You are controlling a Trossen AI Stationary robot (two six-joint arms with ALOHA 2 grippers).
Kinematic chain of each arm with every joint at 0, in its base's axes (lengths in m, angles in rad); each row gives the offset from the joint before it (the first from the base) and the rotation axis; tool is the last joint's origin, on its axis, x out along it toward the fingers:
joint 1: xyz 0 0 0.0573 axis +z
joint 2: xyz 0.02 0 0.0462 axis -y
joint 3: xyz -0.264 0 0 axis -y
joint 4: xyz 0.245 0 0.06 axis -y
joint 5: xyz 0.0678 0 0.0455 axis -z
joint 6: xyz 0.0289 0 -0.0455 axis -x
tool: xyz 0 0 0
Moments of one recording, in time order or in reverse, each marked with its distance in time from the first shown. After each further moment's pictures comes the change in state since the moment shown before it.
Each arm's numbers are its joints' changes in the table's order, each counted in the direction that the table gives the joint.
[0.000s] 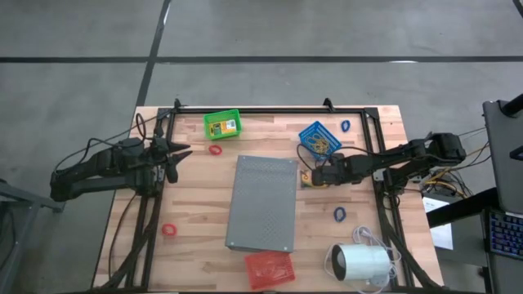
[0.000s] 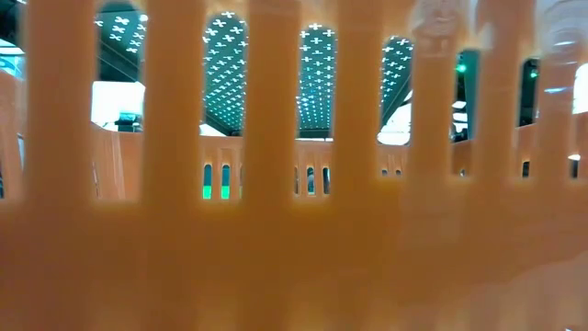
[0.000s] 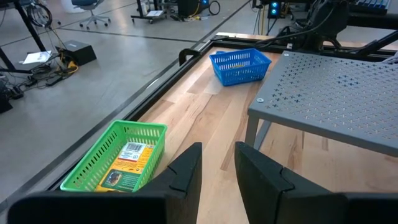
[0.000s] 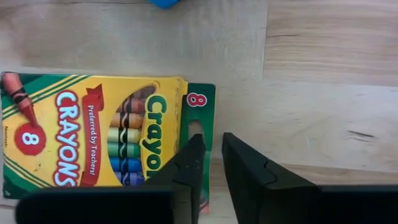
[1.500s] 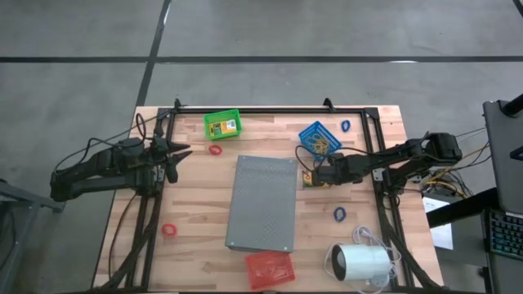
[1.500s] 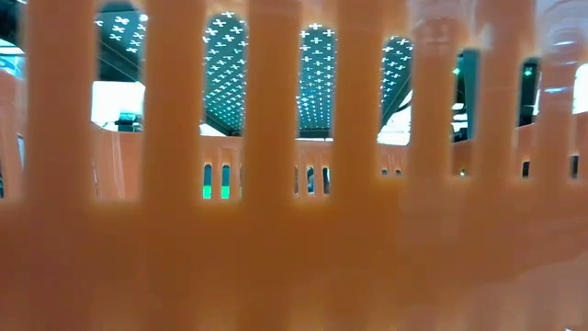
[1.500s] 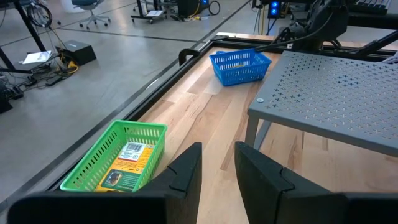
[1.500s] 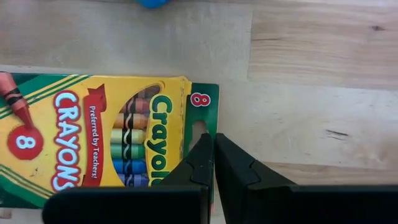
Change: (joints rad) left arm 0.000 0.000 0.000 0.000 0.000 0.000; right arm 0.002 0.013 0.055 -0.105 0.035 0.011
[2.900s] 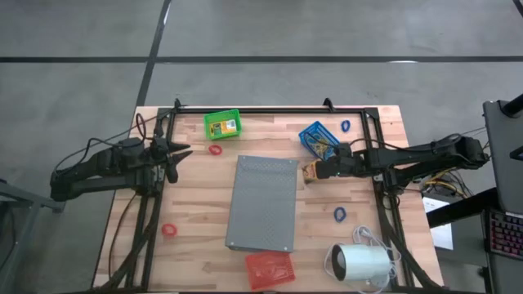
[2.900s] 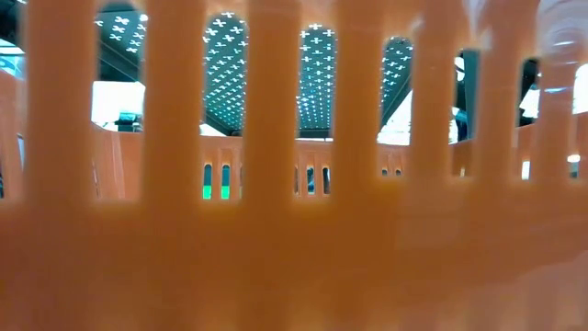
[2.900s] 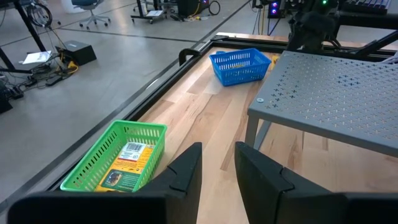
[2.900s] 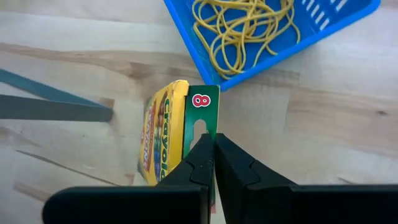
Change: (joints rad) left arm 0.000 0.000 0.000 0.000 0.000 0.000; right arm -0.001 0.330 0.003 0.005 0.114 0.178
